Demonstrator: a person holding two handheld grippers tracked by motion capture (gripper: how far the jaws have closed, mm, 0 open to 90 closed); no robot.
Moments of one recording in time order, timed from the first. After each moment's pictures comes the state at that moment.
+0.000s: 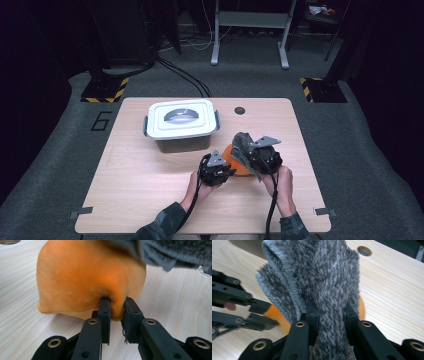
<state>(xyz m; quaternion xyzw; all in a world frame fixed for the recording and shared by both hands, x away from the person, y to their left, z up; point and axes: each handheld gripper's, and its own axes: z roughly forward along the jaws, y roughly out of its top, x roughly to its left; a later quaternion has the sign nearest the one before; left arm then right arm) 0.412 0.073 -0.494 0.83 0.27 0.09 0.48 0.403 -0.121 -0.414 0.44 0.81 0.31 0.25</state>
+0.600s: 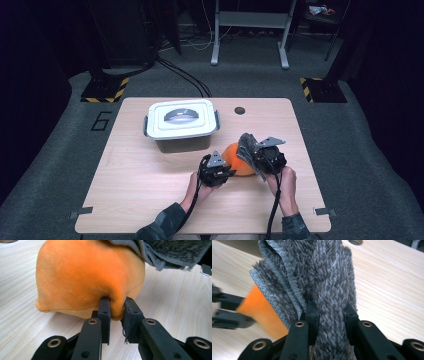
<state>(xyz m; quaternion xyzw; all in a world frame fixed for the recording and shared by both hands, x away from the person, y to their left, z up) 0.411 0.073 -0.496 0.83 0.27 0.10 0.48 0.413 -0.143 -0.429 0.47 0.79 0.30 0.25</state>
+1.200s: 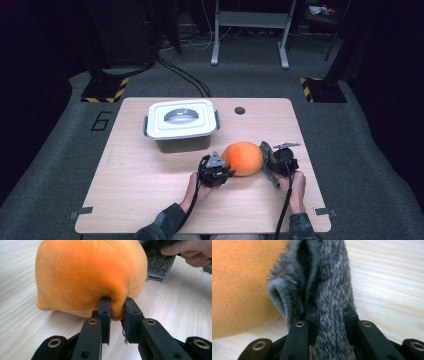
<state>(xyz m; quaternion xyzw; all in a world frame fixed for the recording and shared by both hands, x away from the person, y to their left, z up) 0.412 0.075 -0.499 0.83 0.27 0.09 0.48 0.441 -0.202 -0.490 0.56 0.76 0.27 0.19</state>
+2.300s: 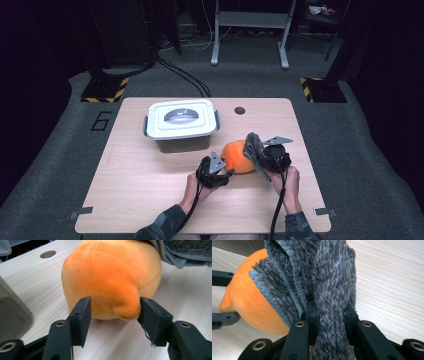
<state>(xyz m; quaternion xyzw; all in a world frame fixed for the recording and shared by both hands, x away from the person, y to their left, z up) 0.405 0.071 -0.497 0.82 0.28 0.21 0.45 0.421 -0.159 -0.438 0.49 0.78 0.31 0.22</state>
